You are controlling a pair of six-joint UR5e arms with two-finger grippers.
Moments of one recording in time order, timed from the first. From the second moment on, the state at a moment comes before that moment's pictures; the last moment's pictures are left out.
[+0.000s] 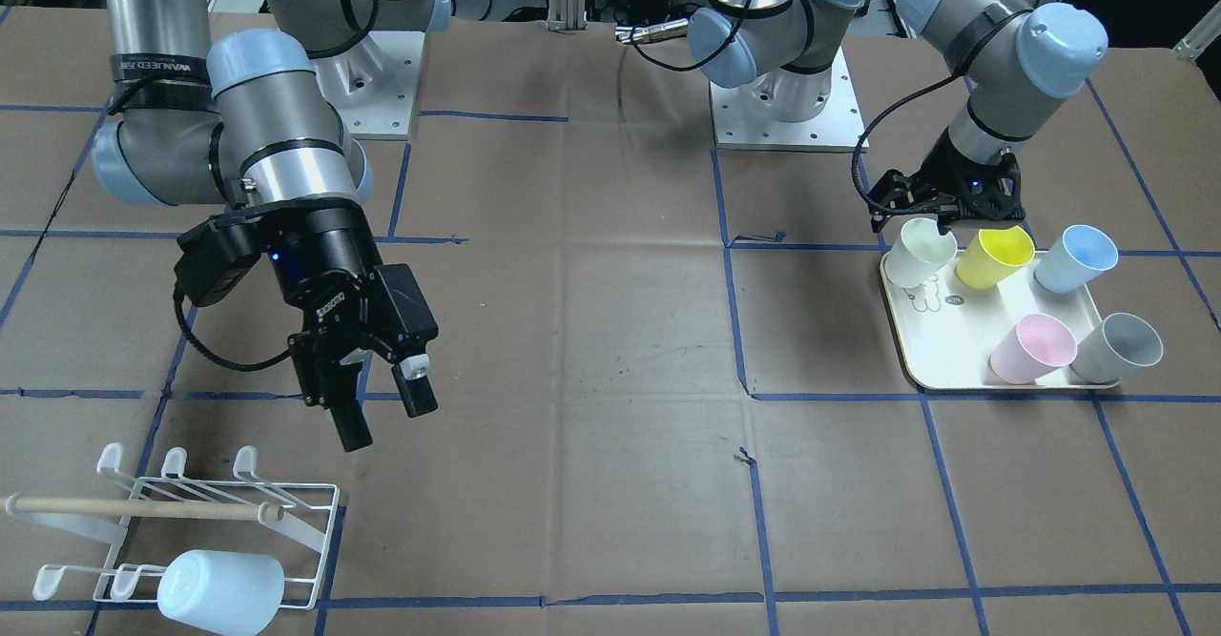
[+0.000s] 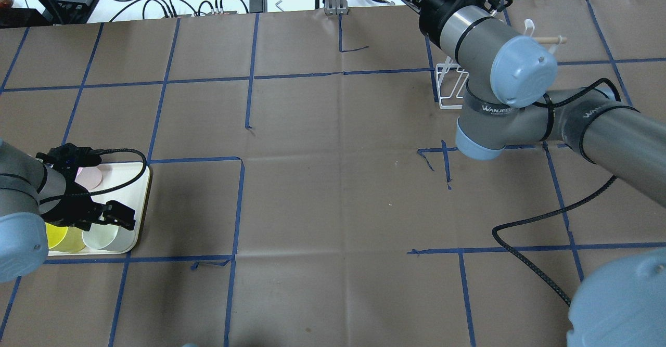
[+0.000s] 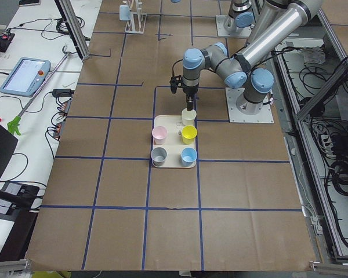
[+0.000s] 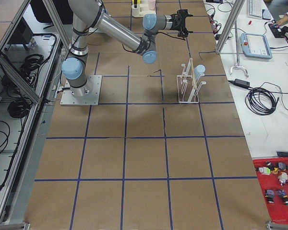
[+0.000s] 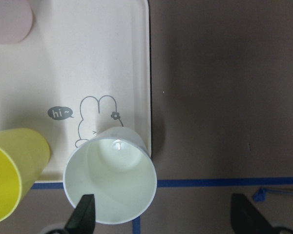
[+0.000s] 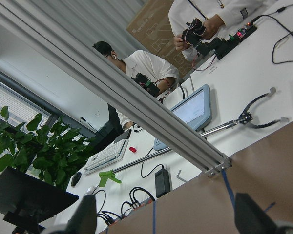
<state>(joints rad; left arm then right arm) -0.99 -1.40 -2.34 -1.00 1.58 0.59 1.63 -1.22 1.92 -3.54 -1.22 0.85</state>
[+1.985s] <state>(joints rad) -1.00 -1.43 -2.26 -0.97 1.63 0.60 1.70 -1.19 1.97 -3.86 -1.24 1.51</state>
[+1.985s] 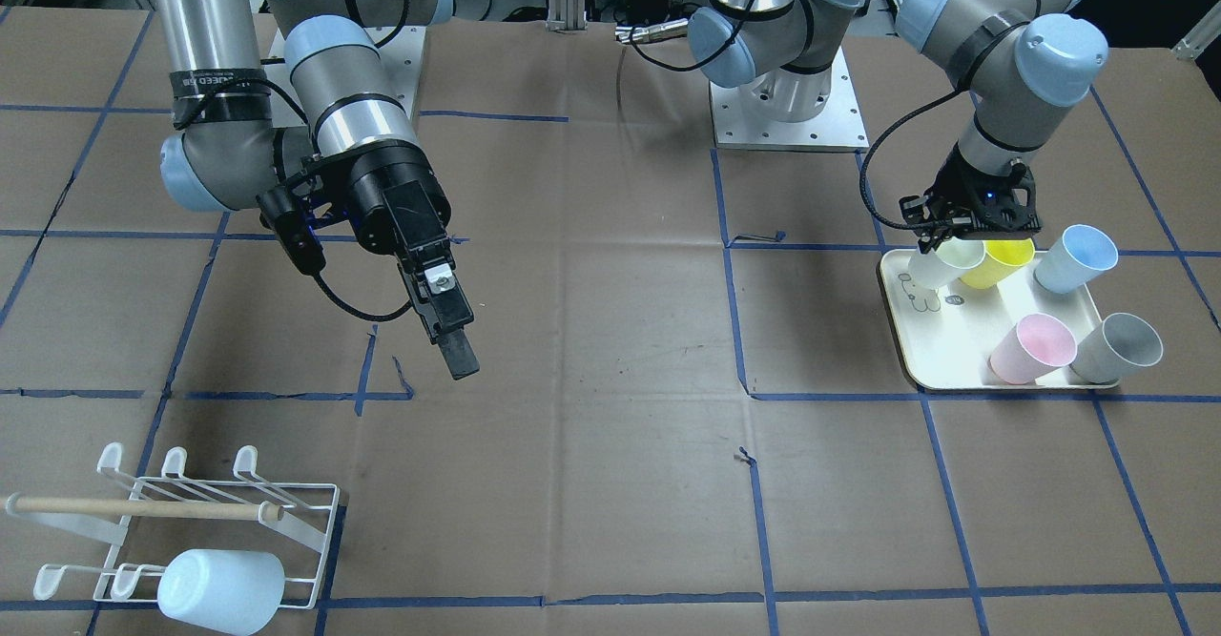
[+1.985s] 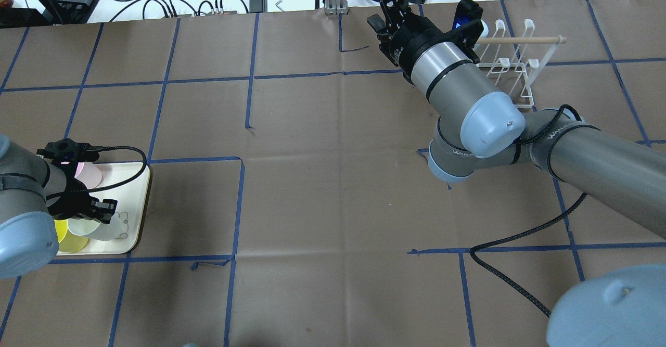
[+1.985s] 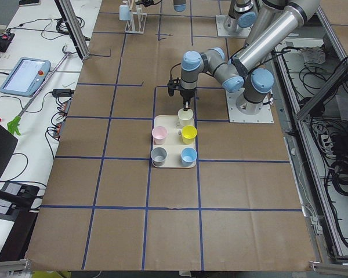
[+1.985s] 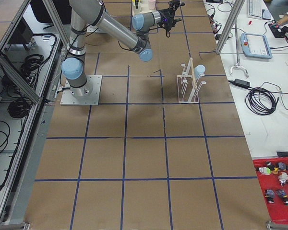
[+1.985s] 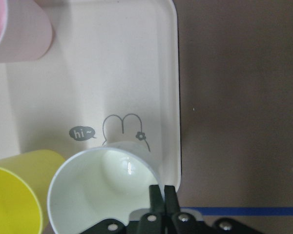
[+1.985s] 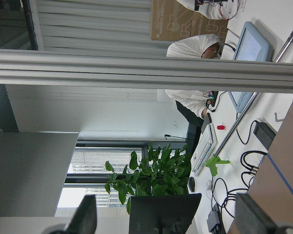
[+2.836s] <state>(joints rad) -1.09 -1.50 -1.69 -1.42 1.43 0.59 1.70 -1.18 1.97 -3.86 -1.24 1.51</state>
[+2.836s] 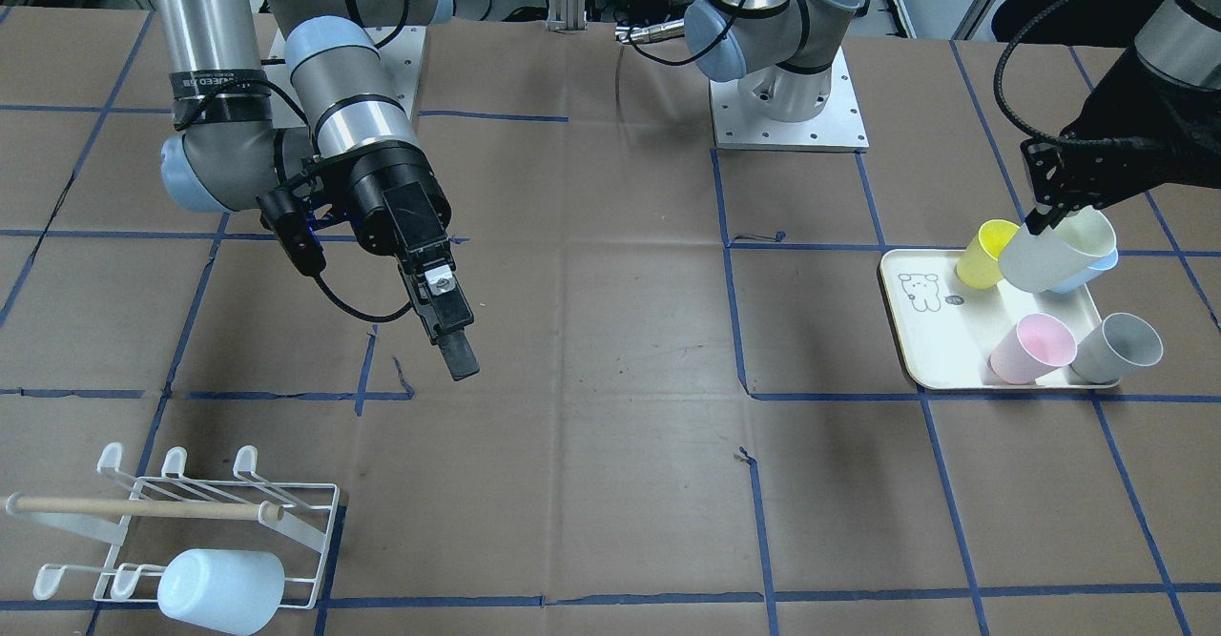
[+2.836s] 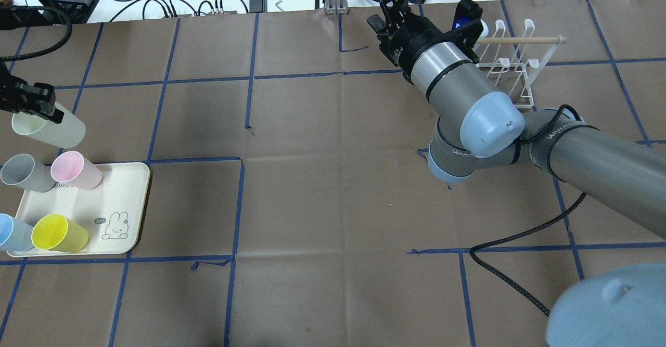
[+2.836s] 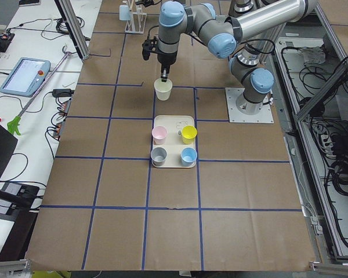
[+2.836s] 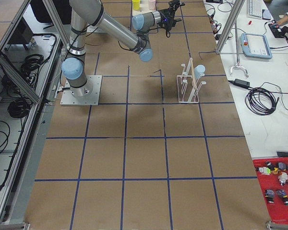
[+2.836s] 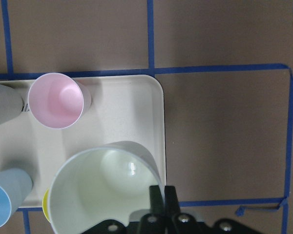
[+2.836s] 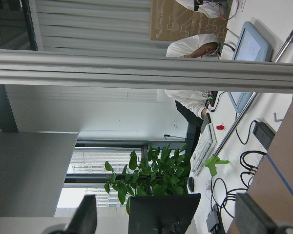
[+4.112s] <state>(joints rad) -1.22 -1.77 -1.86 -0.40 0.58 0.63 1.70 -1.17 1.98 -3.86 -1.24 1.51</state>
